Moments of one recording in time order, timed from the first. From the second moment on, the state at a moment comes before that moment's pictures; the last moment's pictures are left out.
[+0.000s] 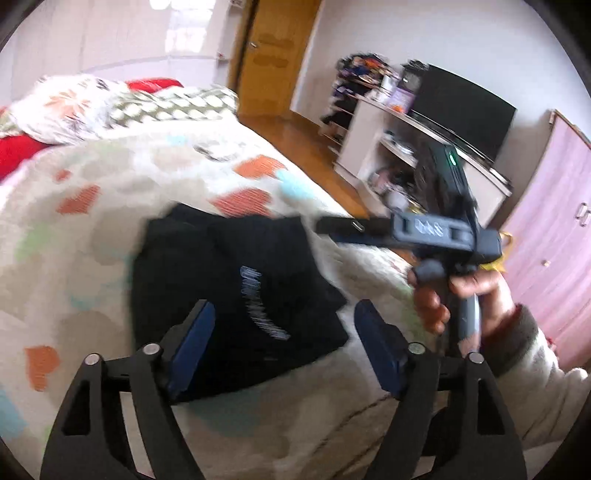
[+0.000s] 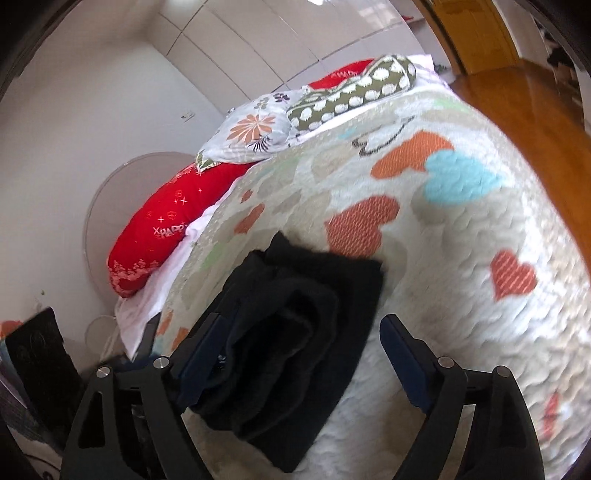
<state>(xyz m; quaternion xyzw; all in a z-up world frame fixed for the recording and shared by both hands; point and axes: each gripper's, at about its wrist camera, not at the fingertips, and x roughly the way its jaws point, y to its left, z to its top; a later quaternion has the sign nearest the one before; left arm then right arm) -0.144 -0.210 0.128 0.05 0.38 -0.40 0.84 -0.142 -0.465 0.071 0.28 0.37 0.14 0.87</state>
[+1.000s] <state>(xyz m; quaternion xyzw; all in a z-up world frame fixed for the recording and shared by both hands) -0.103 -0.177 0.073 0.03 0.43 -0.28 0.86 -0.136 -0.455 0.097 0.19 0.37 0.10 0.90</state>
